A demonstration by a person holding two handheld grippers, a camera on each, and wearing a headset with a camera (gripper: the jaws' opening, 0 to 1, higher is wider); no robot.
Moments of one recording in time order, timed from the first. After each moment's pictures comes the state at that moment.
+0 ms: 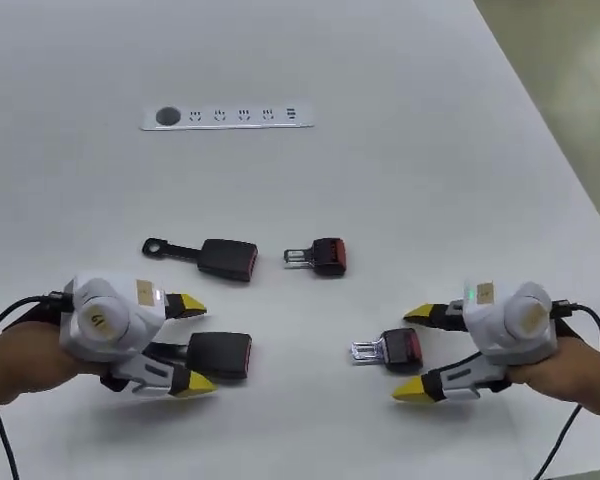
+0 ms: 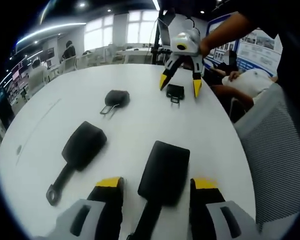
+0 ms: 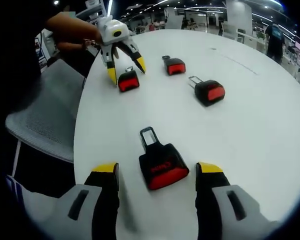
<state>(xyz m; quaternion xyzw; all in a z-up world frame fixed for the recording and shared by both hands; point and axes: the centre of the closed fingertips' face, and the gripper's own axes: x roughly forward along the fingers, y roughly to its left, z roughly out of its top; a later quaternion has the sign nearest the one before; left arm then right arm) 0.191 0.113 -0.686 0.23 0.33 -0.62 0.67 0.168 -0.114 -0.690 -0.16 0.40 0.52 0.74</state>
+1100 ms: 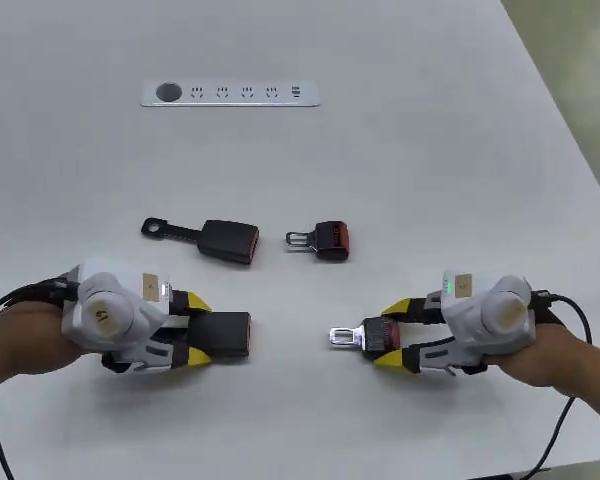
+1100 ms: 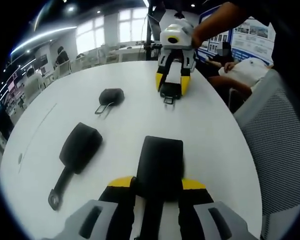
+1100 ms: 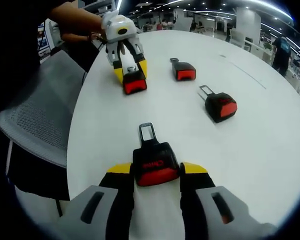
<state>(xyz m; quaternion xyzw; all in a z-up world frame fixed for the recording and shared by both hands) 0.189 0.114 -0.688 0.26 0.31 -0.62 0.67 0.168 -0.073 -0.682 -0.20 0.37 0.53 0.74</state>
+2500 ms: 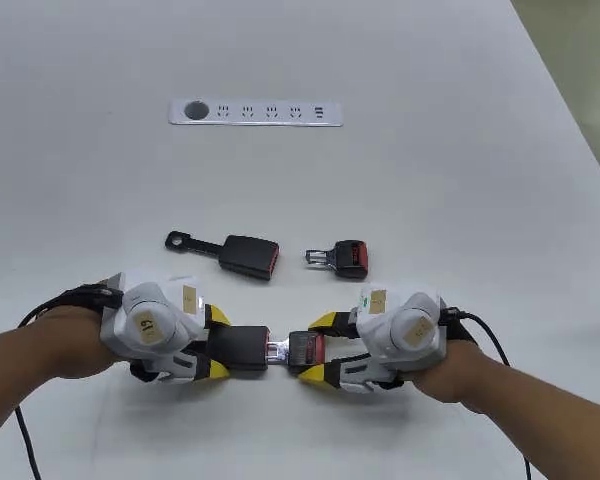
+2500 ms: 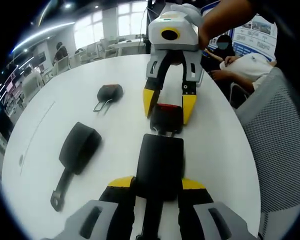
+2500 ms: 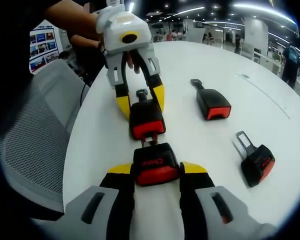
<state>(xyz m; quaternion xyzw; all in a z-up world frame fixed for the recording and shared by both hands) 0.191 0.115 -0.692 0.29 0.33 -0.61 0.65 0.181 0.032 -0.697 -0.18 0.33 0.57 0.73</state>
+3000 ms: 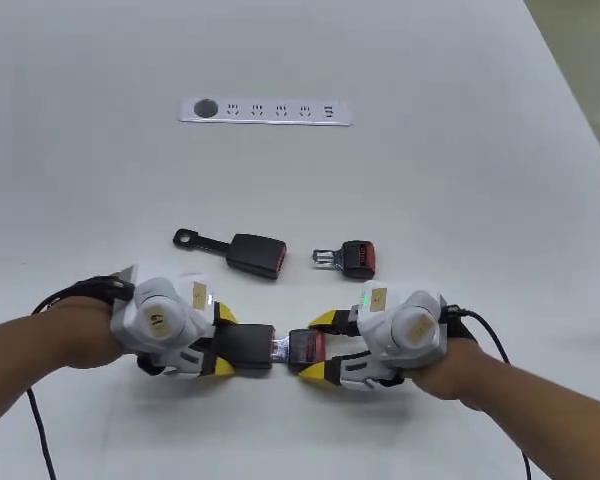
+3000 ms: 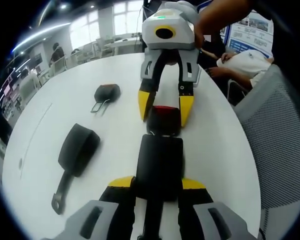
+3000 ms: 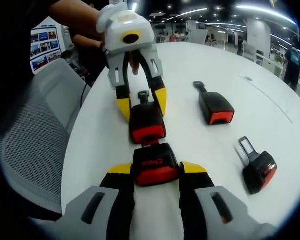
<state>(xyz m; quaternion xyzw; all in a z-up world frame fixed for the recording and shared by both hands) 0.192 0.116 -0.694 0.30 0.33 -0.62 0.64 0.186 0.040 -0.691 -0.18 0.32 0.58 0.72</state>
